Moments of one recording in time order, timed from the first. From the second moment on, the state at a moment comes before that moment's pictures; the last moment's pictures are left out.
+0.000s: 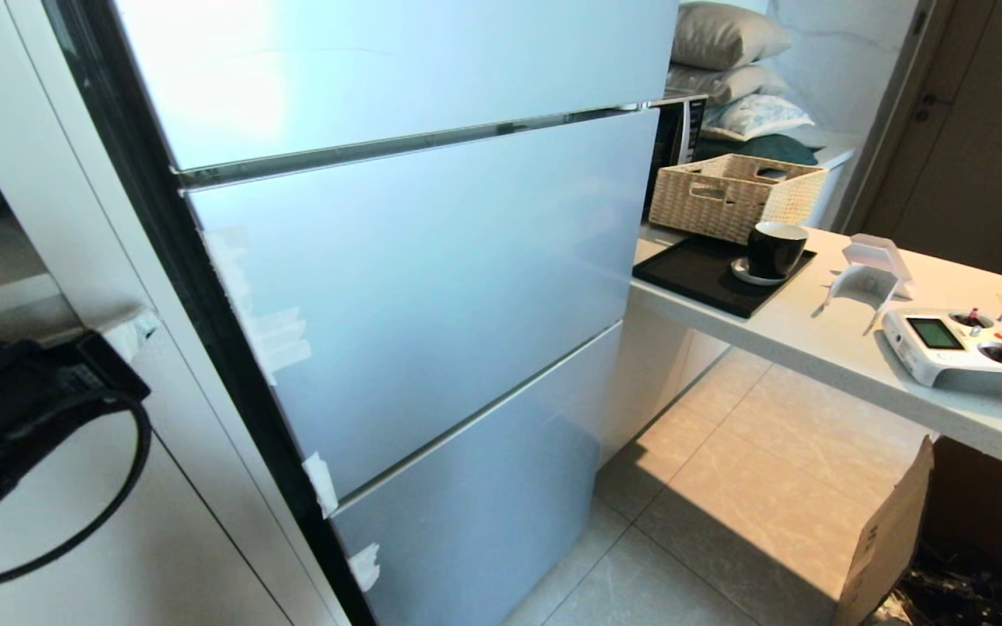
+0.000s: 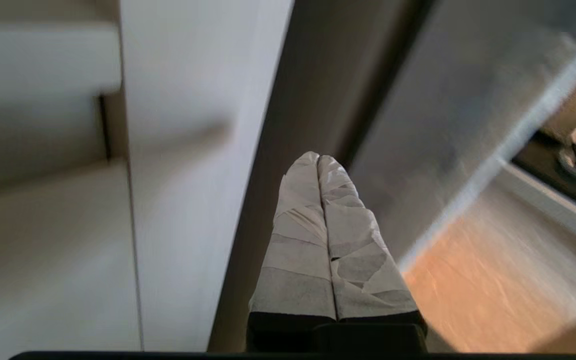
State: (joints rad) left arm -0.07 1.28 -0.44 -0.93 0.05 -0.19; right arm 0.01 0.00 0.00 0.00 0.00 -0.01
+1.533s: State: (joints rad) left arm -0.22 1.55 -0.48 -1.18 0.13 -0.11; right arm 0.01 0.00 0.00 0.00 0.00 -0.01
